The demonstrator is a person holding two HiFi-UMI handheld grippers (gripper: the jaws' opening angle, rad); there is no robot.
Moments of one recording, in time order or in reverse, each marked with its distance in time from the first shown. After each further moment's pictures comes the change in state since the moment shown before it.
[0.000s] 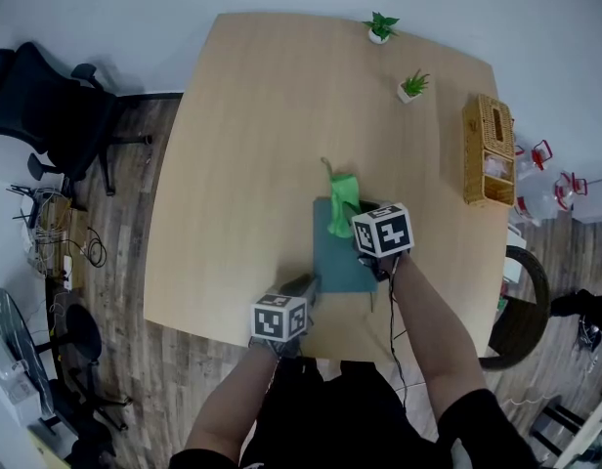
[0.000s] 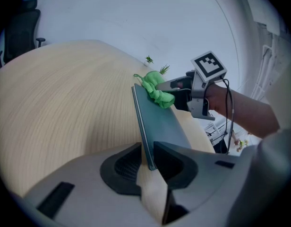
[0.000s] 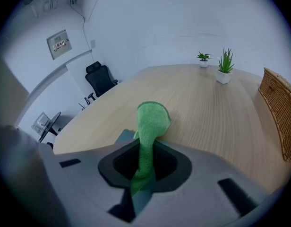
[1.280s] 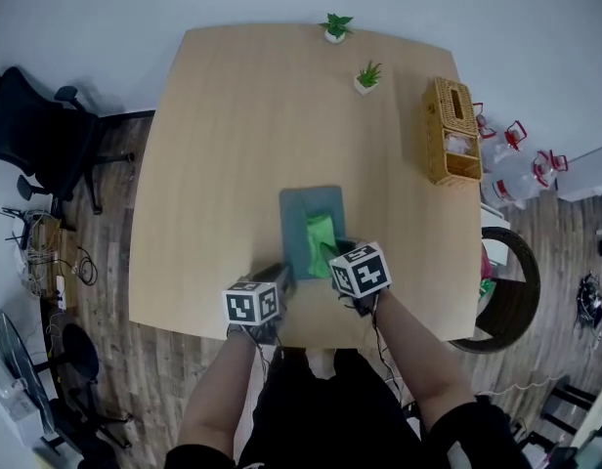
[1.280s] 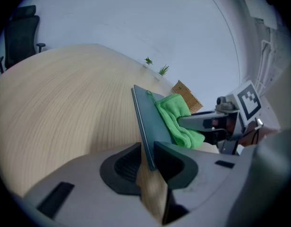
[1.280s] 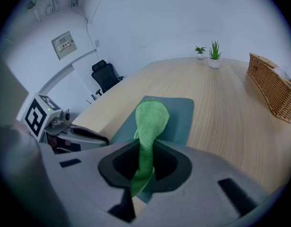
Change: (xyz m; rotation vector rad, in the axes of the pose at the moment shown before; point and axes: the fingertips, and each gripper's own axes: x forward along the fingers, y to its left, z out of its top) left arm 0.006 -0.002 -0.007 0.017 -0.015 0.007; right arm -0.060 0.040 -0.102 0.018 0.033 0.045
